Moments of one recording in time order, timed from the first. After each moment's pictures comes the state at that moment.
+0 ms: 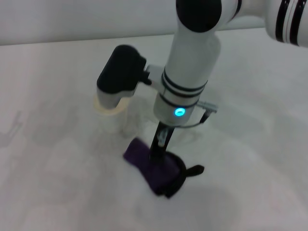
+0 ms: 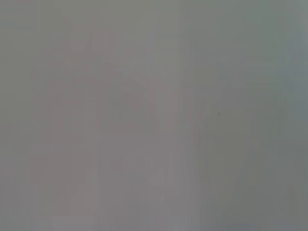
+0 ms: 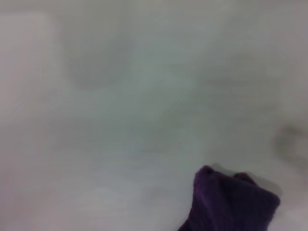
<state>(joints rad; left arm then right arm) -0.33 -2.07 2.85 -0.14 -1.19 1.54 -0.29 1.15 2.03 -2.13 -0.71 1.09 1.23 -0.45</state>
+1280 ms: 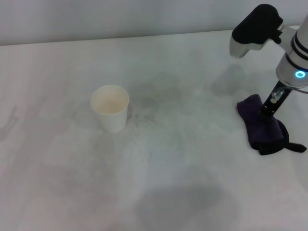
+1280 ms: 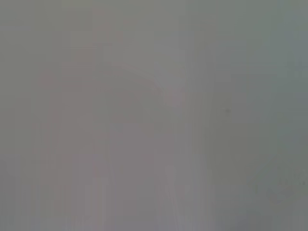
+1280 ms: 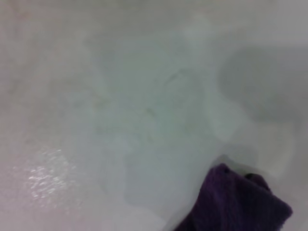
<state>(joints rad) -0.36 -2.07 2.85 -0.17 -1.21 1.51 -0.29 0.83 2.00 -1.28 -0.81 0.24 1.46 -0.61</state>
